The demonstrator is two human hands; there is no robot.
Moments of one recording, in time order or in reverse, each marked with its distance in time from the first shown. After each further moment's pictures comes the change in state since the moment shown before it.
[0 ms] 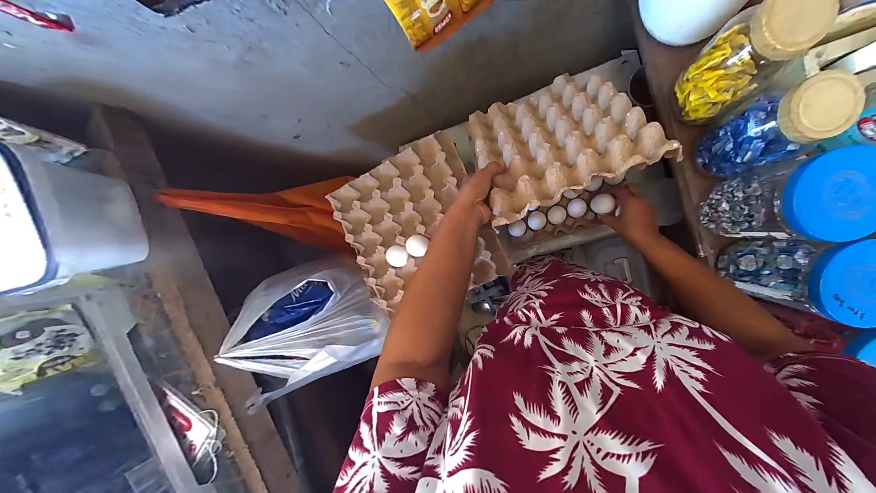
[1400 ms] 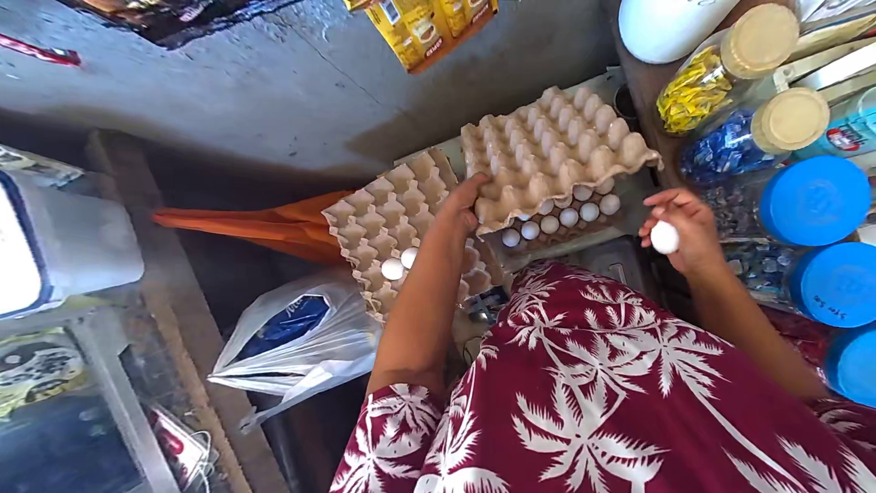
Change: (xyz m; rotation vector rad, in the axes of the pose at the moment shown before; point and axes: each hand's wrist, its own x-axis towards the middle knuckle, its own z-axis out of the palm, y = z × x) left_hand -0.001 0.011 -0.006 0.043 -0.006 -0.007; right_hand -0.082 -0.015 -0.076 1.078 0.106 -0.161
